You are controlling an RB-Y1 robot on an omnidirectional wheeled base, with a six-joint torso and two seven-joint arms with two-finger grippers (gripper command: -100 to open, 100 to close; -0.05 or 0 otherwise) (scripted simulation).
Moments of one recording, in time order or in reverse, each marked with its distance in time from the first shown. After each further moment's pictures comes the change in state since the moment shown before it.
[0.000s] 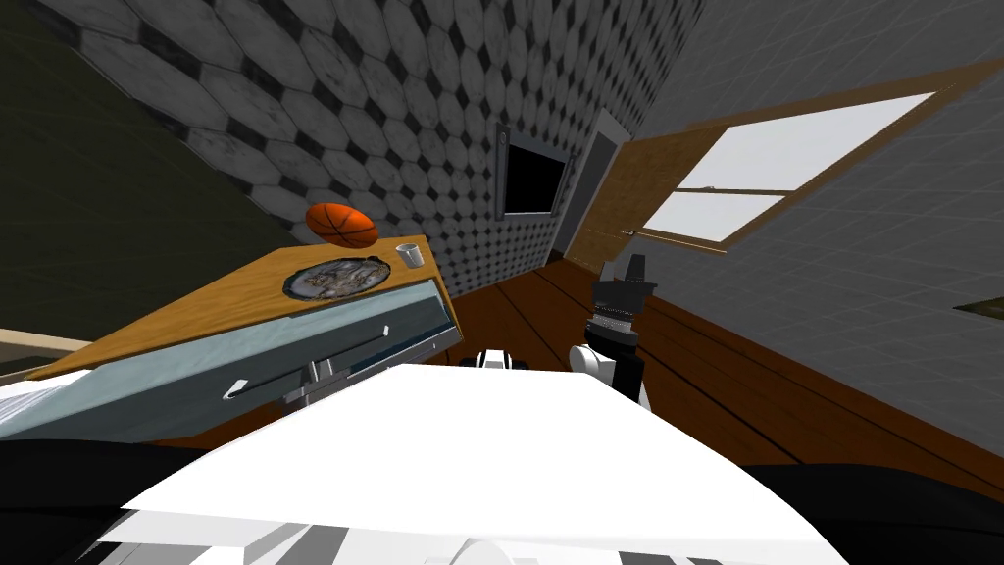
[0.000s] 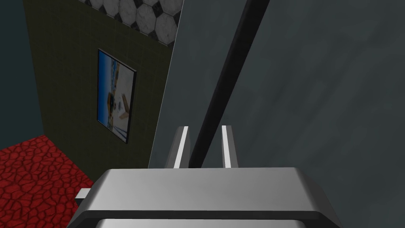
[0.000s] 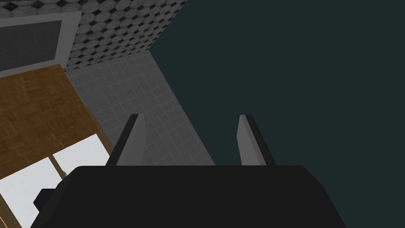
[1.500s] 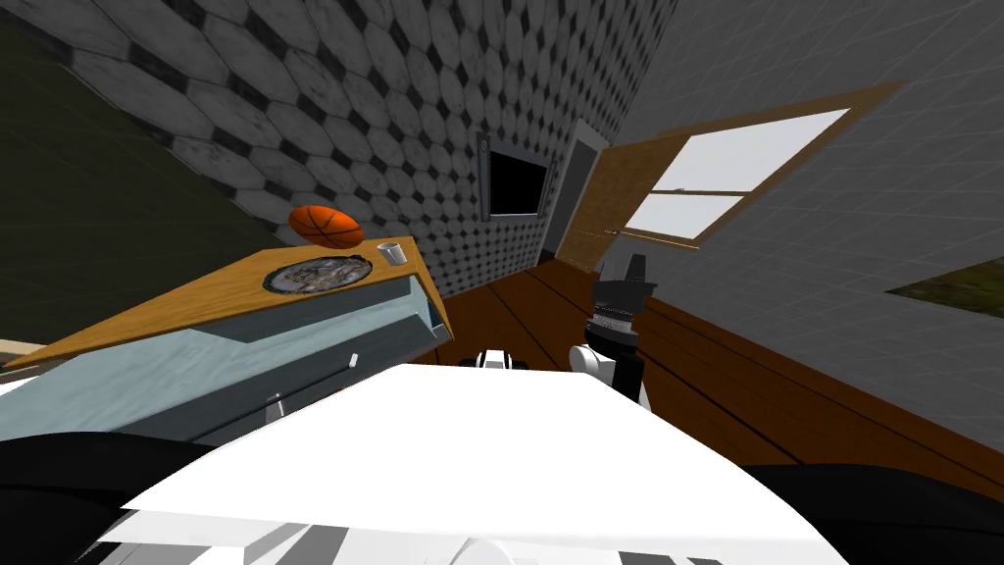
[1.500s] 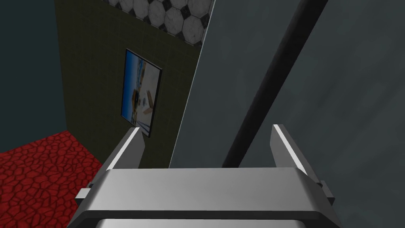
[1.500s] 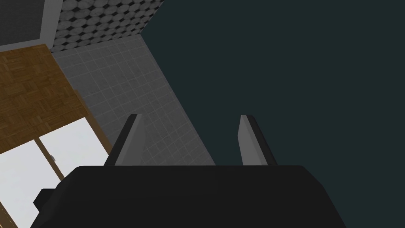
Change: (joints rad) left arm 0.134 0.080 0.000 0.141 0.113 -0.176 0.176; right arm 0.000 0.000 0.000 0.000 0.000 0.000 0.000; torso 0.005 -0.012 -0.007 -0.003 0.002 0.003
